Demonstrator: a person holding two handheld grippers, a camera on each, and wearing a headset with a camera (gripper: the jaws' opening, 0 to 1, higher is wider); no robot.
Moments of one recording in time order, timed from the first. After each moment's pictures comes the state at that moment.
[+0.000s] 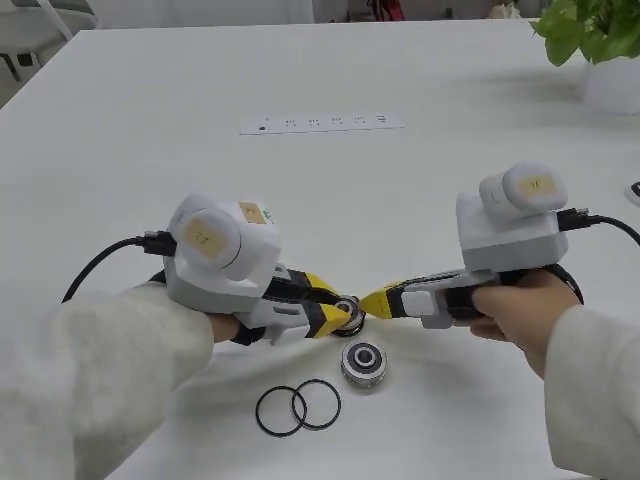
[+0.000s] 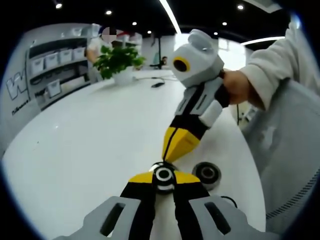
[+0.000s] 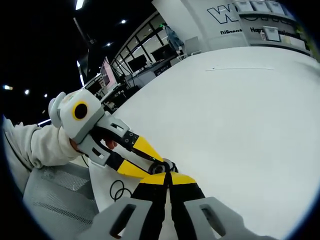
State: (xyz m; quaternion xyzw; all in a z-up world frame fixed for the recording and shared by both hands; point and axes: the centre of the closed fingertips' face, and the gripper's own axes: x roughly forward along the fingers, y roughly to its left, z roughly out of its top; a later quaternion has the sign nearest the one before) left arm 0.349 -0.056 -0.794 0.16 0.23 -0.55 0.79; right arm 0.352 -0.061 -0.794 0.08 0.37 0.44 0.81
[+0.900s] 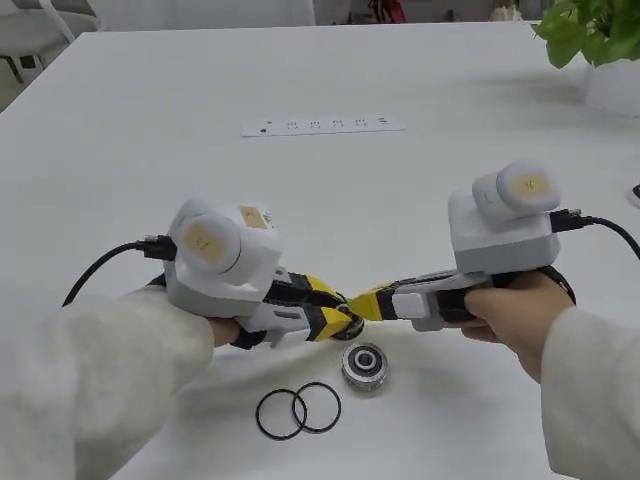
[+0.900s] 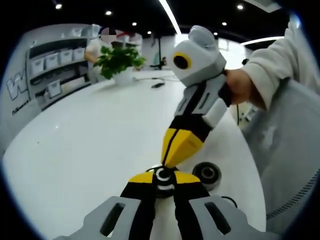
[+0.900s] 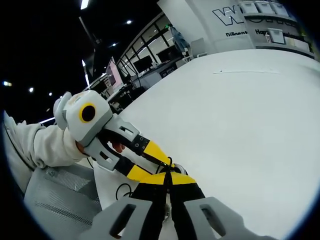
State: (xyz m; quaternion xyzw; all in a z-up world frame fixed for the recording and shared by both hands) left arm 0.350 -0.056 -0.795 0.15 0.23 -0.55 0.79; right arm 0.349 -0.047 -0.786 0.07 0.36 0.46 0.81
